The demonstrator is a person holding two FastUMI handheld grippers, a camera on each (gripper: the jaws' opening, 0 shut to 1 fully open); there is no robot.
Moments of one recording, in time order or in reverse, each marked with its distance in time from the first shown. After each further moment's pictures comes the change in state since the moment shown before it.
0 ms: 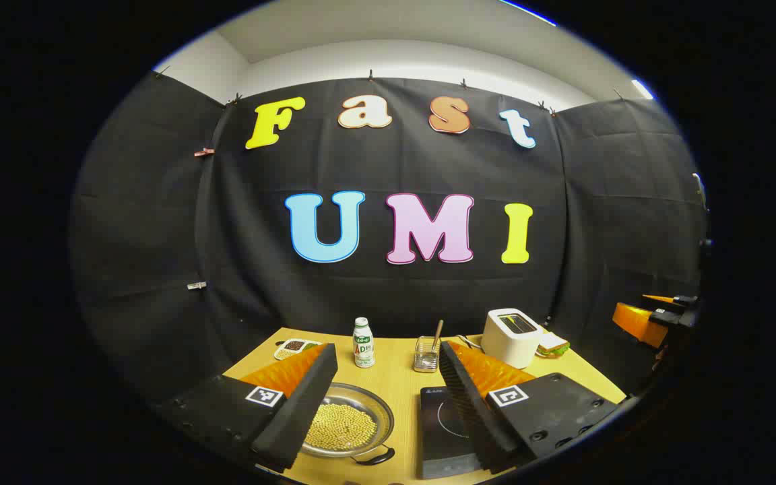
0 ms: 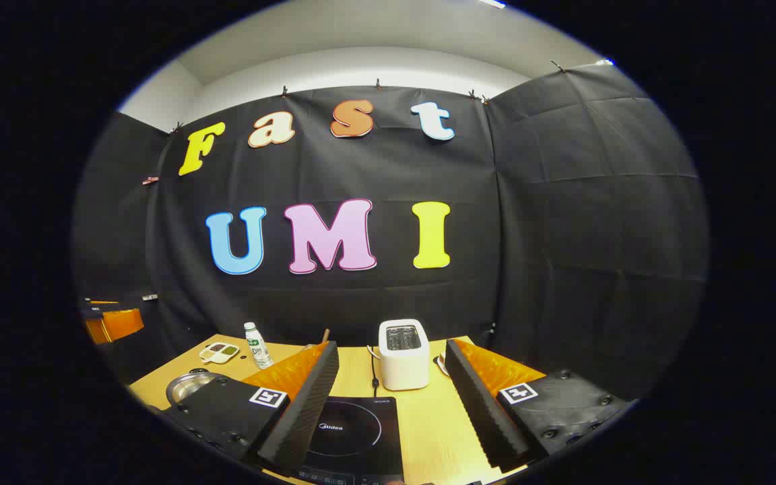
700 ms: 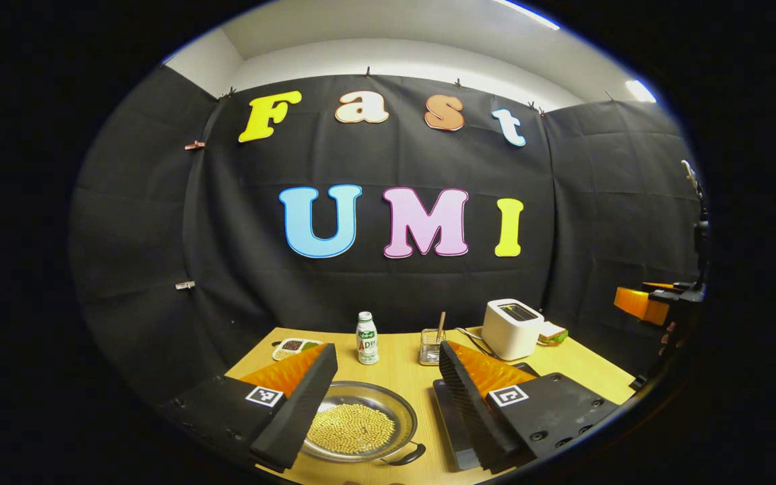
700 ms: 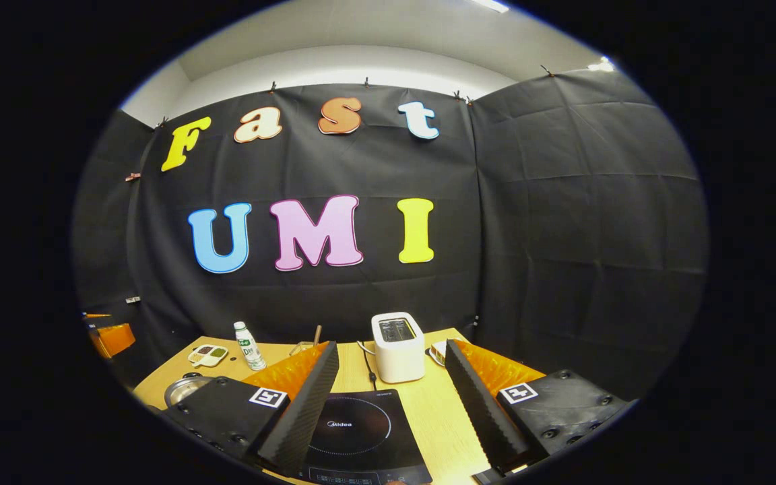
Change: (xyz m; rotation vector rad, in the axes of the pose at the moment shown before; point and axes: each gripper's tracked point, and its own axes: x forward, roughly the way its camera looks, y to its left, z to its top) left arm 0.005 0.047 -0.033 -0.012 -0.004 -0.088; right arm -0.016 0.029 -0.017 -0.006 0.004 -0.109
